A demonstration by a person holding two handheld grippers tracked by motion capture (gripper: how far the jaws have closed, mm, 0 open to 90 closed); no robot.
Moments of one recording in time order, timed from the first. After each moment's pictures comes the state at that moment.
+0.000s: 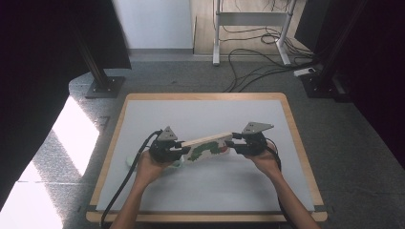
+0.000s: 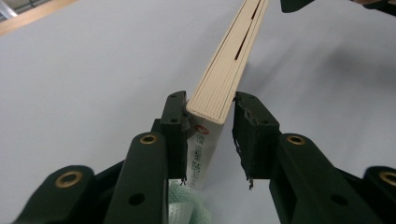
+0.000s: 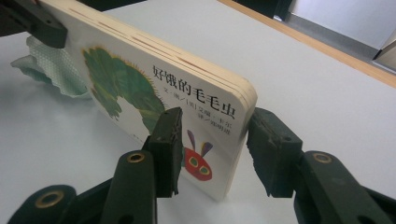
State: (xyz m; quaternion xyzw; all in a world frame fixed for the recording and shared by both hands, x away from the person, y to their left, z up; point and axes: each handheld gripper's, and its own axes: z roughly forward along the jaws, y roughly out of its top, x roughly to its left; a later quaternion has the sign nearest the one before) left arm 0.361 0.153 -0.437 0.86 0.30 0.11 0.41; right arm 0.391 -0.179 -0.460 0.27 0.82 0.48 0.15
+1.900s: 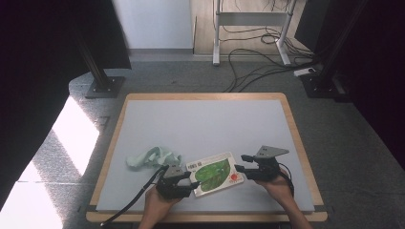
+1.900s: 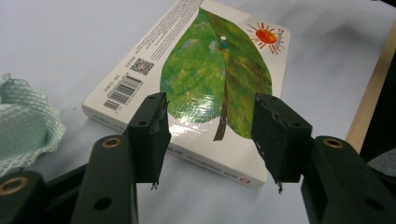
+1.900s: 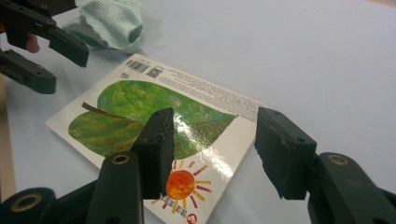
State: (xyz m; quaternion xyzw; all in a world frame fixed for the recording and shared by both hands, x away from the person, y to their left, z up) left arm 0.274 0.131 -0.493 0.84 0.33 0.08 0.42; right arm 0.321 -0.211 -0.489 0.31 0.81 0.48 0.11
